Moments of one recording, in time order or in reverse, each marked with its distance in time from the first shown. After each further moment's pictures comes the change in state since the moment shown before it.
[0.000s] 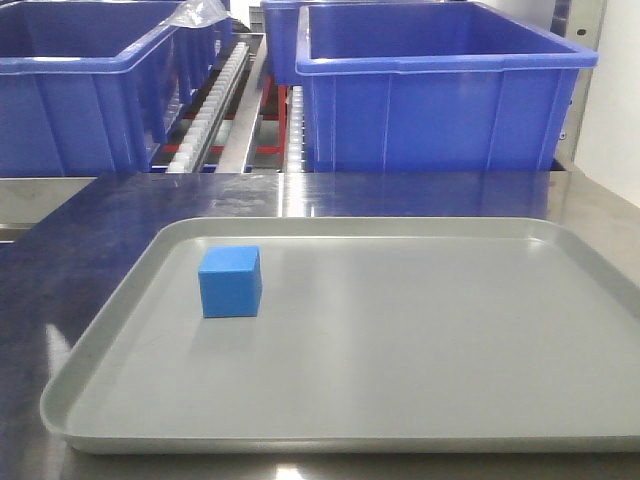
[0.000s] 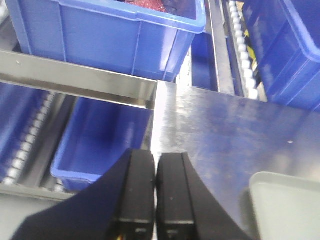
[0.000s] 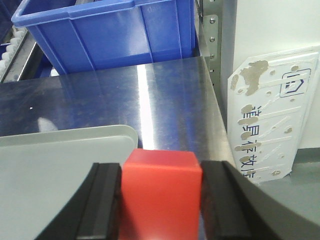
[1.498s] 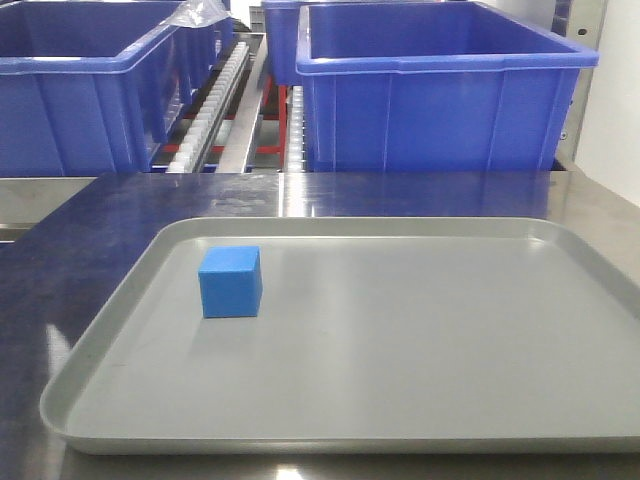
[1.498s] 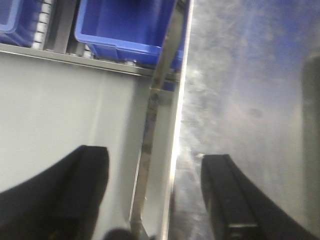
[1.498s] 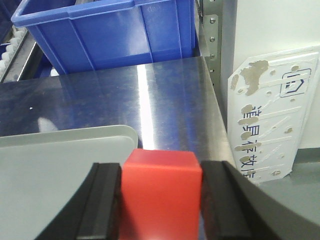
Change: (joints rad) left arm -0.022 0.228 -0.051 0.002 0.343 0.030; right arm 0.000 0.000 0.000 0.000 0.000 0.000
